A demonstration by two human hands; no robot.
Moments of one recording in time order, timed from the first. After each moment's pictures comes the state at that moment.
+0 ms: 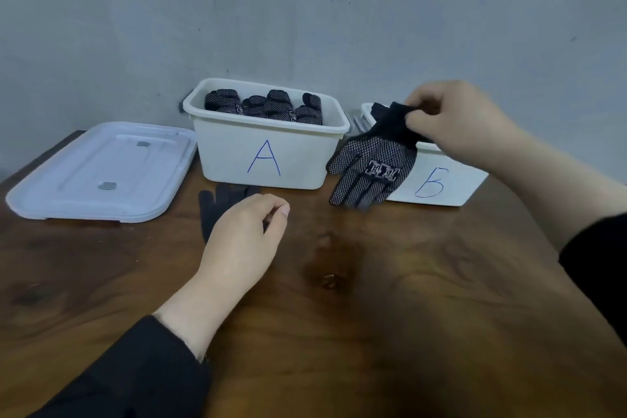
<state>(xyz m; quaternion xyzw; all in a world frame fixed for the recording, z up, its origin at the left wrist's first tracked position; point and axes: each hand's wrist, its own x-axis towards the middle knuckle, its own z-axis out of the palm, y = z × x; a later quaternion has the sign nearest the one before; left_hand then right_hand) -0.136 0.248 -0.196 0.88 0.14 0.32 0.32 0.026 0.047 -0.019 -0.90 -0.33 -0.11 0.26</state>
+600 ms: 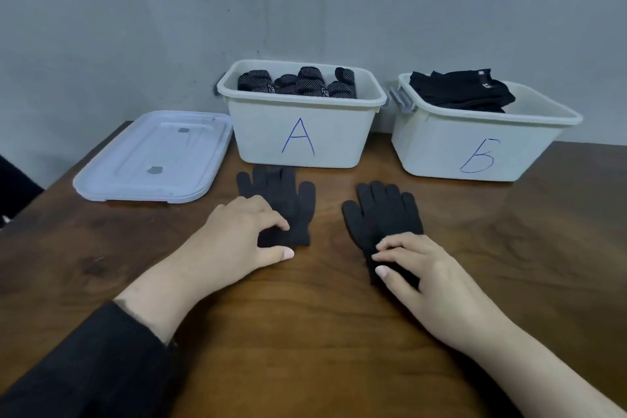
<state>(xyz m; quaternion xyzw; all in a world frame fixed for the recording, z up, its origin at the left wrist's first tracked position) -0.185 0.300 -0.198 0.98 0.08 0.08 0.16 -0.074 0.016 -0.206 -0.86 -0.44 -0.04 0.25</state>
